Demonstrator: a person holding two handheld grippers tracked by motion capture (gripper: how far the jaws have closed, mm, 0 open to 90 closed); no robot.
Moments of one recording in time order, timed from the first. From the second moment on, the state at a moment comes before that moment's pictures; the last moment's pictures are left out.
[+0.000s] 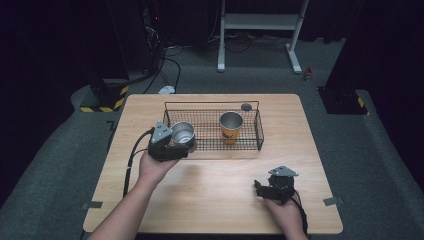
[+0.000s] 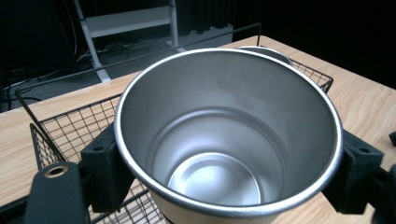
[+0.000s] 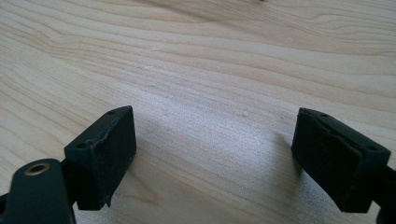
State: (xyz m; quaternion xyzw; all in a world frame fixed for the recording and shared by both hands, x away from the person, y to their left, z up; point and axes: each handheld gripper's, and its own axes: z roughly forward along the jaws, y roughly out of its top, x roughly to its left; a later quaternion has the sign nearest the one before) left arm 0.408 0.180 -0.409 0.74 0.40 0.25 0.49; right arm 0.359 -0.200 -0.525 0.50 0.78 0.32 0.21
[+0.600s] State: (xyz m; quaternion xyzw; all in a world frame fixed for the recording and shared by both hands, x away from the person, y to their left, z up) left arm 0.452 0.172 -0.392 0.73 0.41 0.26 0.48; right arm 0.359 -0.200 -0.525 0.50 0.78 0.32 0.21
